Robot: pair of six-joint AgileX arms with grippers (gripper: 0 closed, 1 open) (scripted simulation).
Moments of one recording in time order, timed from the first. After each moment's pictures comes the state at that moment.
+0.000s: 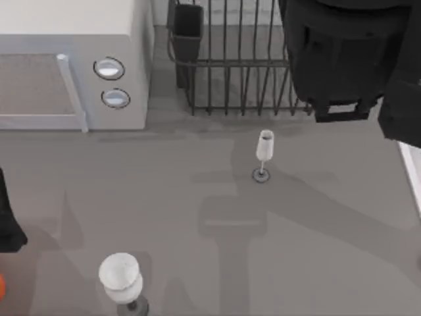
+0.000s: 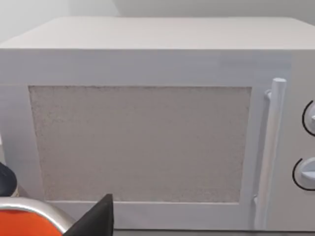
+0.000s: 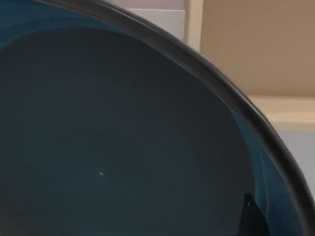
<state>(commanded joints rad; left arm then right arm) 0.00 0.00 0.00 0.00 0.00 0.00 1.03 1.46 1.43 -0.06 1.03 0.05</state>
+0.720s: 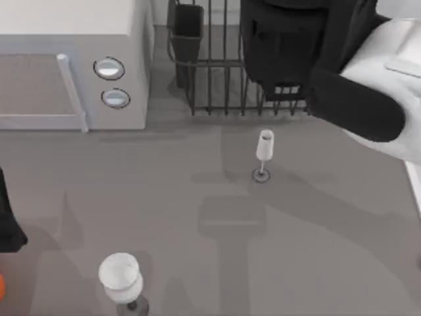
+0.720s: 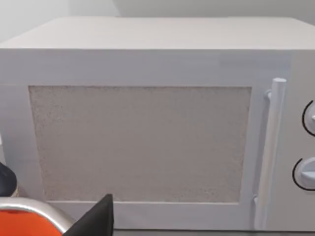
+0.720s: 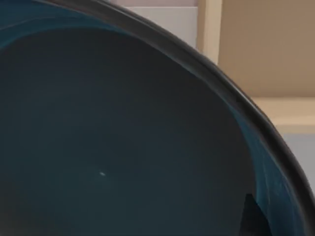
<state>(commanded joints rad) 0.00 0.00 0.00 0.00 0.00 0.00 0.94 1.60 1.43 0.14 0.97 0.03</state>
